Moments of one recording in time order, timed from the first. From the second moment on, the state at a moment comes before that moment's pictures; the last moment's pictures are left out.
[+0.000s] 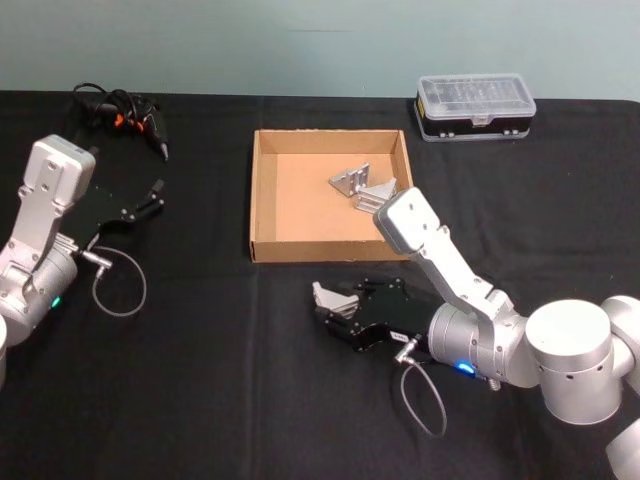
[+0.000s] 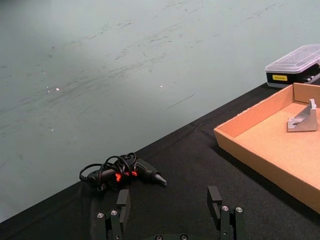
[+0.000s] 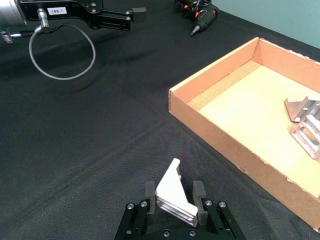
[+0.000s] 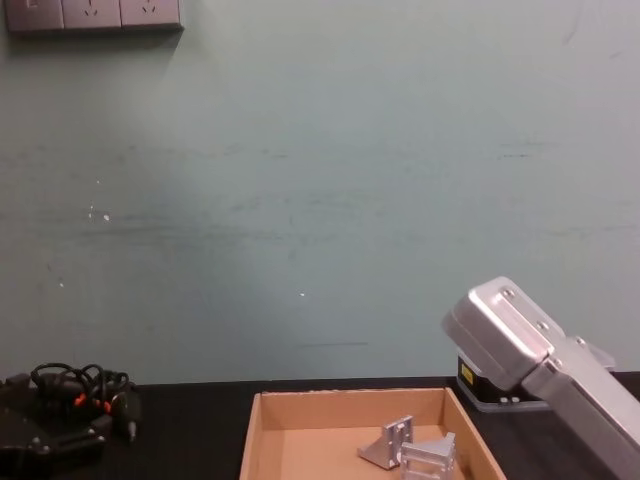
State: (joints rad) left arm -0.20 0.60 0.45 -1.41 -0.25 -0.12 0.03; right arm 0.18 0.39 -0.51 -1.63 0.15 0.45 0.43
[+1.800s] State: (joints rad) left arm -0.20 0.60 0.45 -1.41 -0.25 -0.12 0.03; right arm 0.49 0.19 -0.51 -1.22 0.10 0.28 0.36
